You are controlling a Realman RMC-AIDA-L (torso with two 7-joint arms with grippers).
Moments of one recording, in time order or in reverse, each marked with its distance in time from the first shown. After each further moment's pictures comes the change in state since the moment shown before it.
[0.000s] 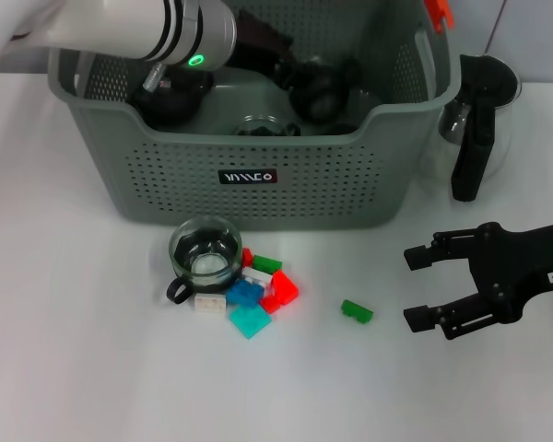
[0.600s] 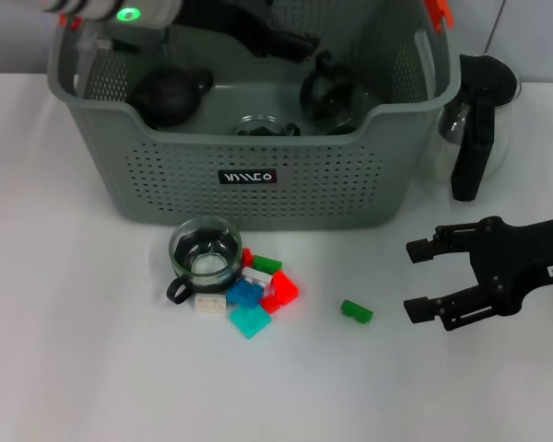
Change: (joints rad) left arm 0.177 -0.001 -0.043 0.492 -0.004 0.381 -0.070; right arm 0.001 -0.001 0.009 0.000 0.000 0.016 0.006
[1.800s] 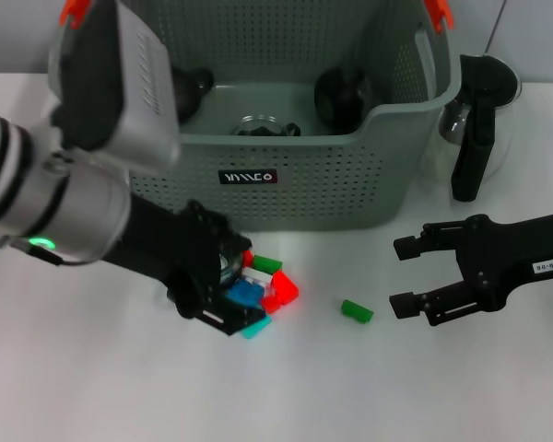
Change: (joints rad) left arm 0.394 -0.080 0.178 0.469 0.055 0.573 0.092; right arm 0.018 0.015 0.016 0.026 -0.002 0.016 0.008
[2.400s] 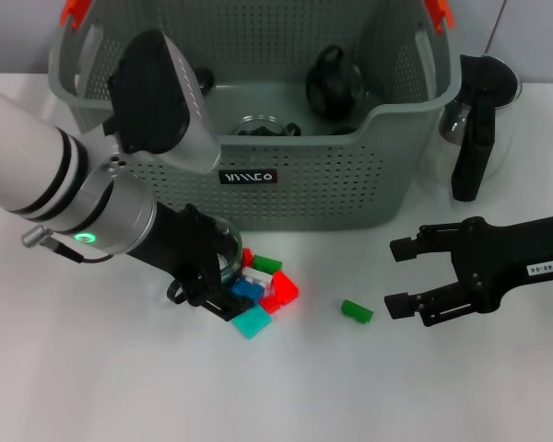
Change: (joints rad) left arm -0.072 0.001 0.087 -0.175 0.163 -0.167 -0.120; right arm -0.006 0.011 0.002 0.001 0.001 0.012 0.004
